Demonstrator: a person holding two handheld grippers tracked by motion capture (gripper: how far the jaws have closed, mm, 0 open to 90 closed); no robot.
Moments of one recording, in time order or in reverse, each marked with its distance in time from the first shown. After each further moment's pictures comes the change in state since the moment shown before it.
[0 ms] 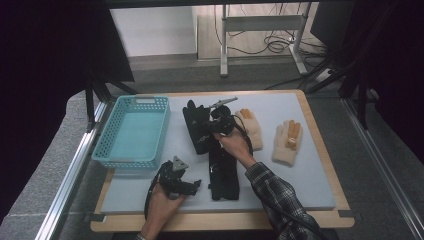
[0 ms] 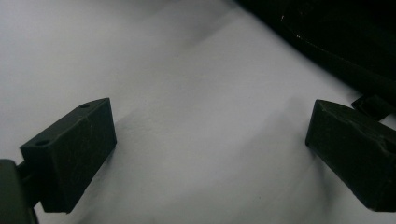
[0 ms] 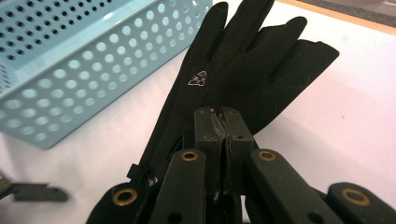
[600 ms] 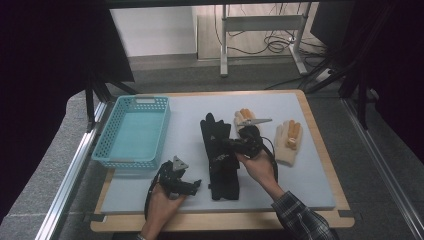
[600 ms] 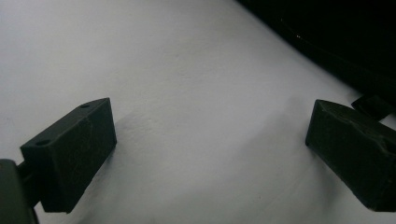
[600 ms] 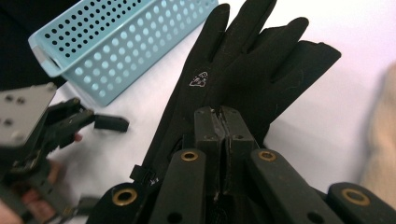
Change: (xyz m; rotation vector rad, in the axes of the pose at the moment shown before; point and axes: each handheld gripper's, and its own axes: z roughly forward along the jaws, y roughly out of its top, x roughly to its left) left arm 0.000 0.000 0.000 -0.001 0.001 0.001; right arm 0.012 -0.067 -0.090 -0.058 0.038 0.141
